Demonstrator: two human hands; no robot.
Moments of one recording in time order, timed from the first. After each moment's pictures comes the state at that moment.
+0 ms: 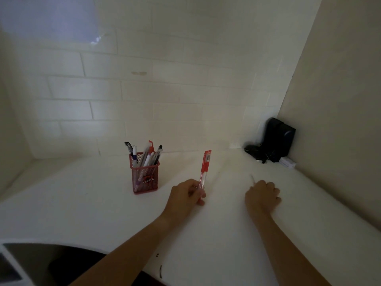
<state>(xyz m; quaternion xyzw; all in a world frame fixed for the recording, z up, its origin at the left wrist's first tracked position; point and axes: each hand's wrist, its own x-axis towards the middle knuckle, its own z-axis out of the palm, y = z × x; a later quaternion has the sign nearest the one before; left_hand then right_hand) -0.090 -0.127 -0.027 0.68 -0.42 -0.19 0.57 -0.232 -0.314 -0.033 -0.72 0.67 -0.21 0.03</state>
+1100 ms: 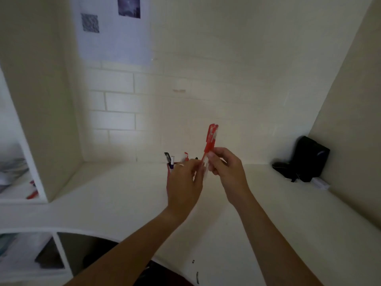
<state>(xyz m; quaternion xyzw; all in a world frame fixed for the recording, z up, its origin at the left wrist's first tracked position) -0.048 -0.063 0.050 0.71 -0.39 0.19 0.55 -0.126 -0.165 0.091 -0.71 0.13 -0.38 0.58</state>
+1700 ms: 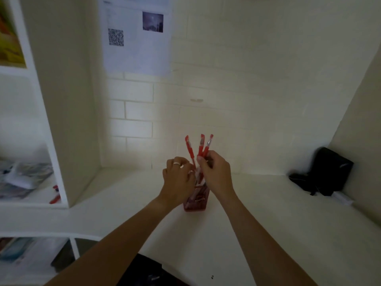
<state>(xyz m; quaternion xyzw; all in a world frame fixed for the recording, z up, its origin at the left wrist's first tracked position) 0.035 -0.036 0.047 0.82 -0.39 0.17 0.38 -0.046 -0.135 0.089 -0.81 0.16 -0.40 0.39</state>
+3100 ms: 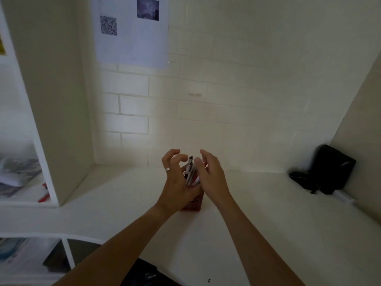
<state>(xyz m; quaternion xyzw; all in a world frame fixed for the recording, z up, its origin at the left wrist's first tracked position) 0.027 -0.046 0.027 0.60 -0.48 0.22 0.60 -0.043 -0.143 0.064 -0.82 0.18 -0.34 0.43</state>
